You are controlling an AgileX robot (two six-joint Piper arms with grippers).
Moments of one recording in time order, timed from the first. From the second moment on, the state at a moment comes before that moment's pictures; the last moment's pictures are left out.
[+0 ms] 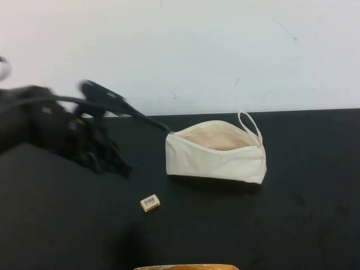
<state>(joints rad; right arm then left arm) -0.07 -0.01 0.03 -0.02 0.42 -0.06 -0.25 1.67 -1.19 -0.27 0.62 0.53</state>
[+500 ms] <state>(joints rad) -0.07 -0.01 0.03 -0.02 0.42 -0.06 -0.42 1.94 -1.21 -0.18 0.50 0.55</state>
